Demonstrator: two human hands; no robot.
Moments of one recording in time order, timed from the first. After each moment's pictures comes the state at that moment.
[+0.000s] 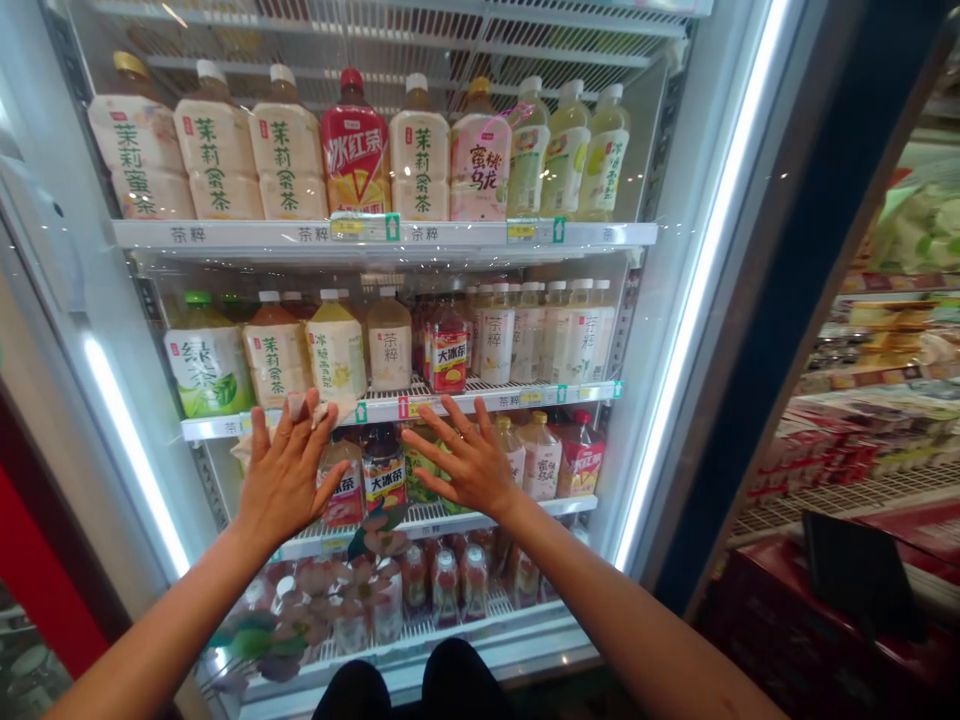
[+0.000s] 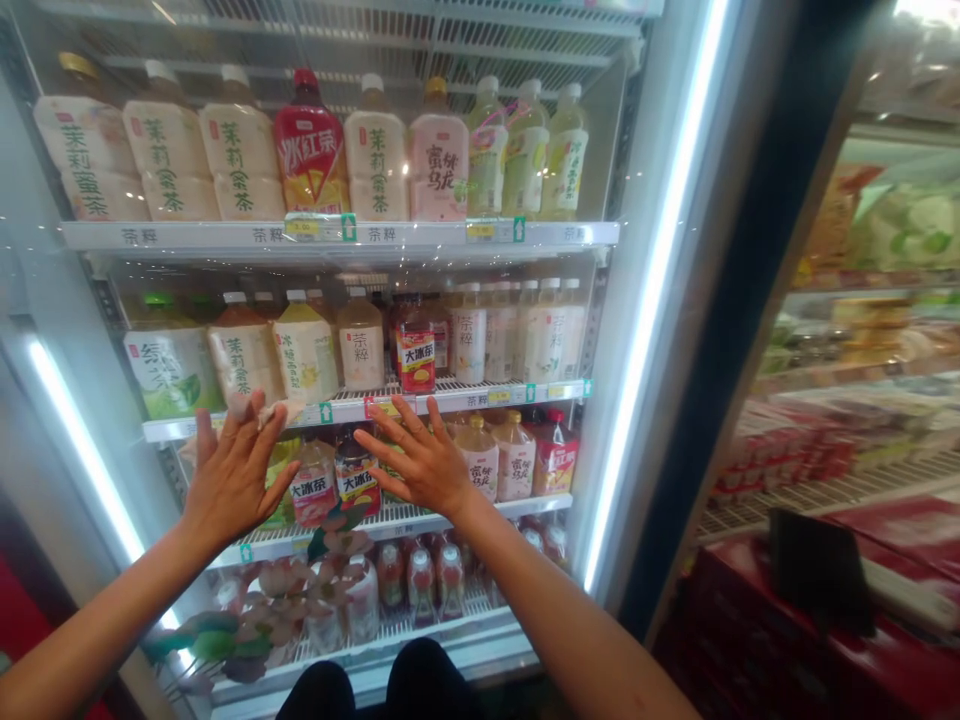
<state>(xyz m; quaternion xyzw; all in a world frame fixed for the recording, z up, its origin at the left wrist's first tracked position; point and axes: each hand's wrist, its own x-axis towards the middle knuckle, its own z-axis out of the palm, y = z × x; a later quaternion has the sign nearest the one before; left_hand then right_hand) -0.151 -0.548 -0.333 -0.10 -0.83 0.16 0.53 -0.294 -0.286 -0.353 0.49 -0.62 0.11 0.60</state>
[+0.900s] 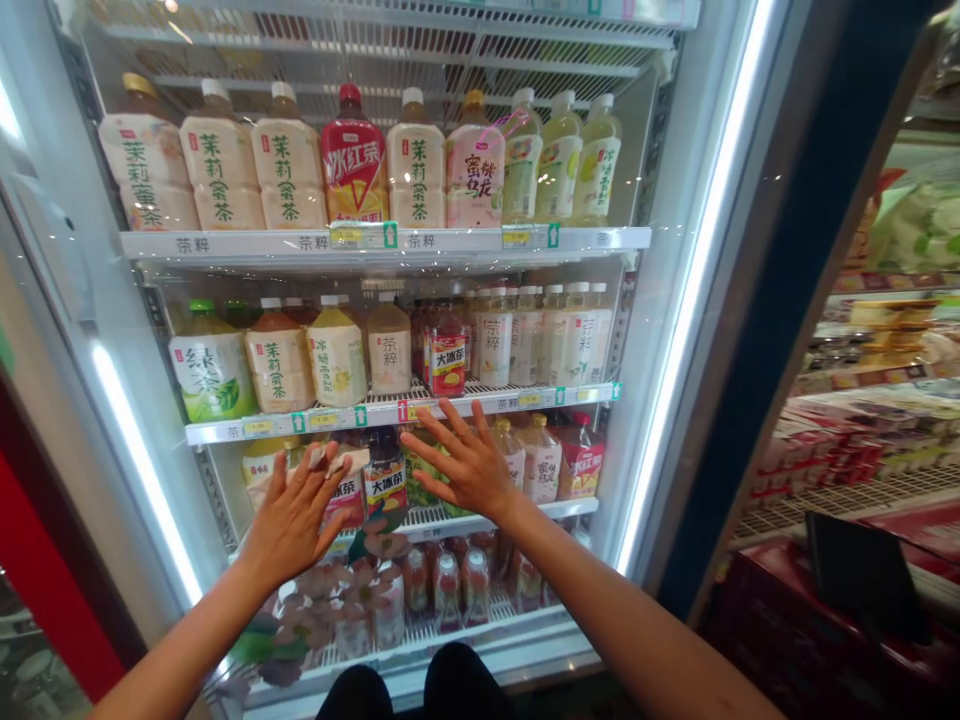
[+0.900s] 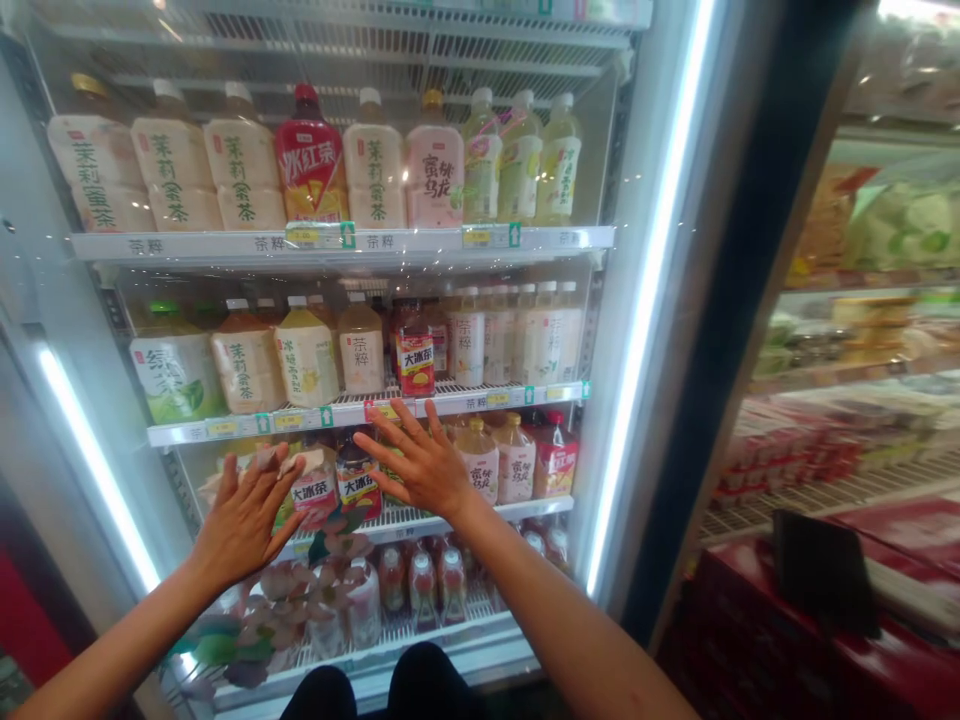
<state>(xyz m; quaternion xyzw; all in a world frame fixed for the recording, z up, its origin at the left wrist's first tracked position) -0.141 -0.554 -0.373 -0.14 -0.84 0.19 0.49 -0.293 -0.286 -0.352 0.50 -0.62 0.11 0.60</state>
